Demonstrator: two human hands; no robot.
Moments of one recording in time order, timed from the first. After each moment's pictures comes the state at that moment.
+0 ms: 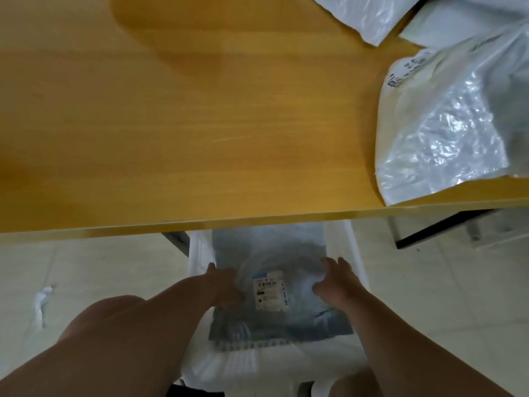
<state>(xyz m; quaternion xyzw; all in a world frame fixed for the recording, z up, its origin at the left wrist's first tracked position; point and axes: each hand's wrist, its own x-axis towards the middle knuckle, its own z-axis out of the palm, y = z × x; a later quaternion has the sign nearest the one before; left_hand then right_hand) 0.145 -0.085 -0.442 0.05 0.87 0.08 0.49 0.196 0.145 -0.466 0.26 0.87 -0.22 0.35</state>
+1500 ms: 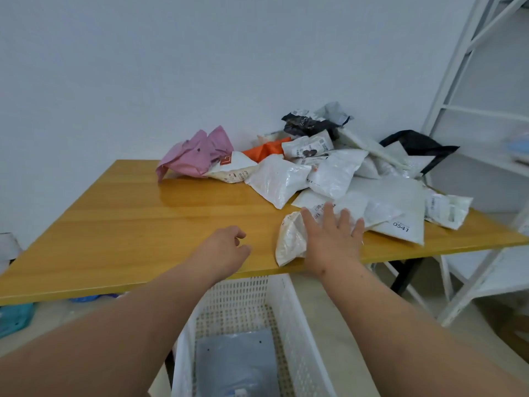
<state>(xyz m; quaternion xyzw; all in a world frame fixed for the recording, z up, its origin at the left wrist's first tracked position) 0.175 -0.062 -0.153 0.13 0.92 0.37 0.08 0.228 0.132 -0.138 0.19 0.98 0.06 -0.04</state>
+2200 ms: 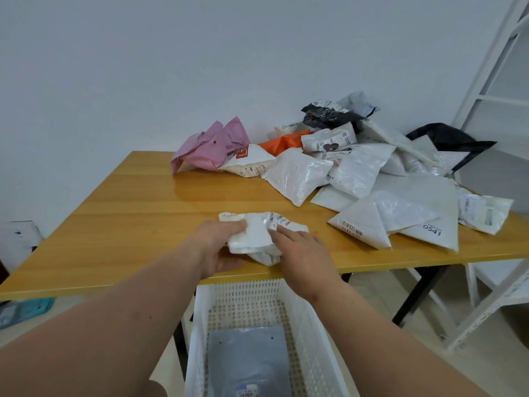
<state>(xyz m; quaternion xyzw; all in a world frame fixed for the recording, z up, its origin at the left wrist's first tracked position) 0.148 -0.086 -0.144 -0.12 0.68 0.69 0.21 0.205 0.088 -0.174 -0.06 0.99 -0.04 -0.10</state>
